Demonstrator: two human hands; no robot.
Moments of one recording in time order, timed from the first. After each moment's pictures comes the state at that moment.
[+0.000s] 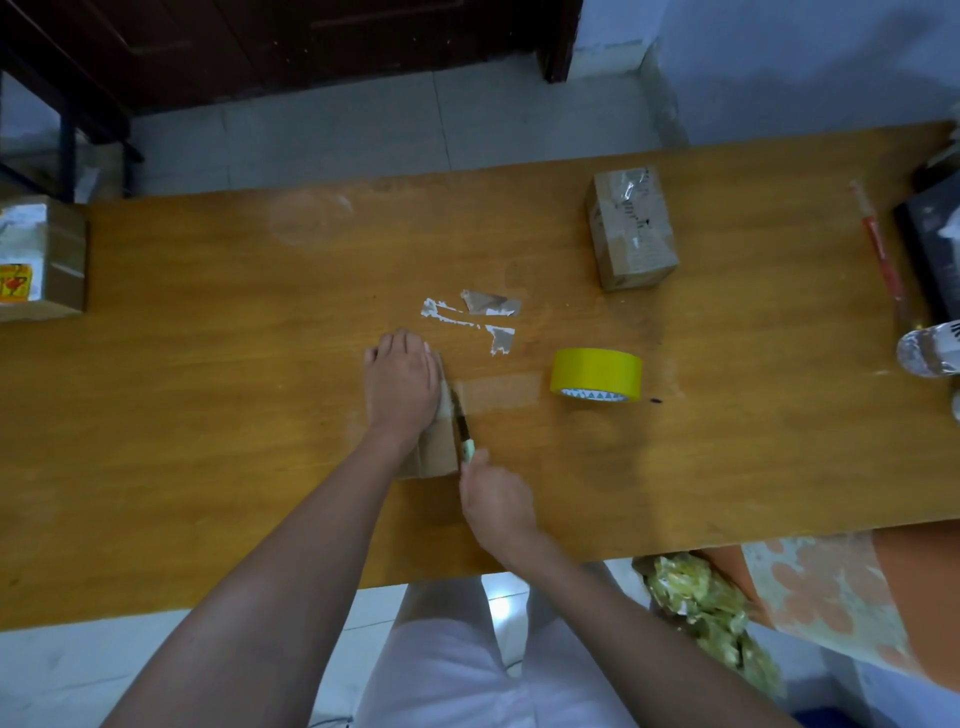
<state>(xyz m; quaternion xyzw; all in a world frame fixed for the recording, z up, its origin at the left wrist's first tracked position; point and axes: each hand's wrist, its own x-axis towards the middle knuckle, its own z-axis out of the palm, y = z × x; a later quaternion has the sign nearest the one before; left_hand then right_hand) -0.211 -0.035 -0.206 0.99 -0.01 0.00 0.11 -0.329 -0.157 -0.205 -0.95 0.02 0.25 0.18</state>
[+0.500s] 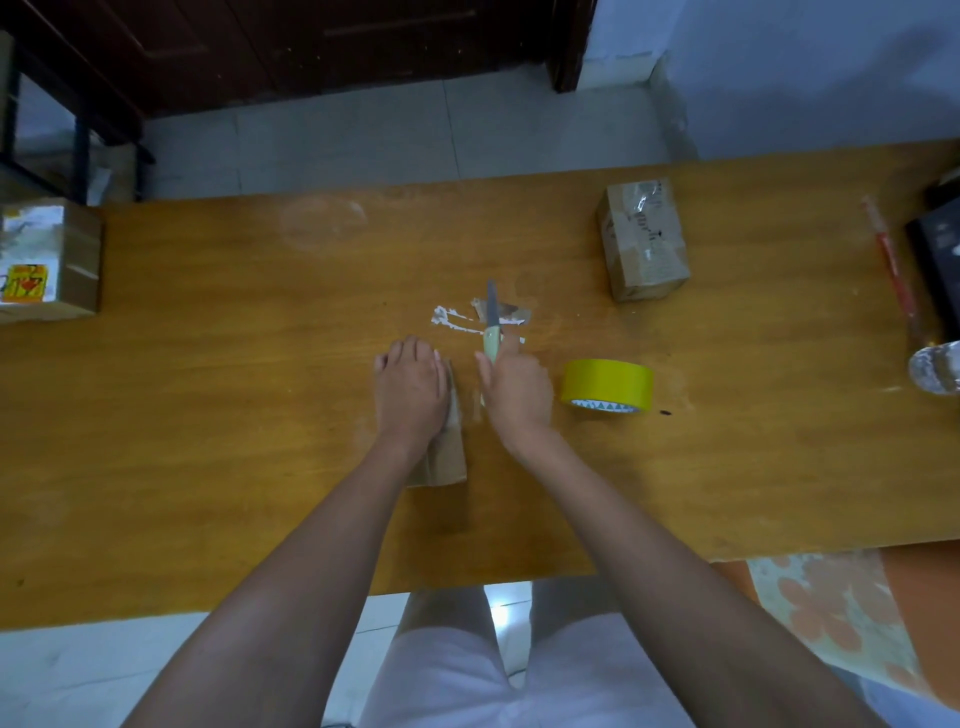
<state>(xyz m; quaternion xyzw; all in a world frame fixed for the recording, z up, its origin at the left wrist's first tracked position) -0.210 -0.035 -0.204 0.99 -0.01 0.01 0.11 -0.209 -0.166 -0.176 -0.97 0.09 0.10 0.22</state>
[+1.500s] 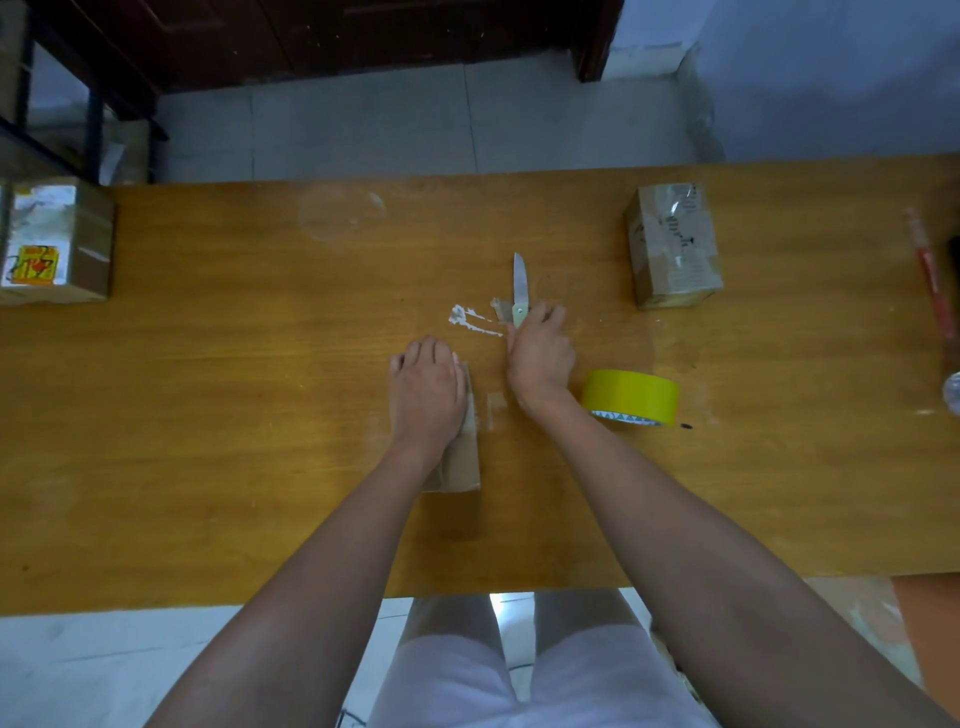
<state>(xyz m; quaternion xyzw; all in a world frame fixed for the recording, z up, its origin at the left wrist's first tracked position) -0.210 -0.036 -0.207 0.99 0.00 0.00 0.10 -0.154 -0.169 -0.211 -0.97 0.15 0.12 0.14</state>
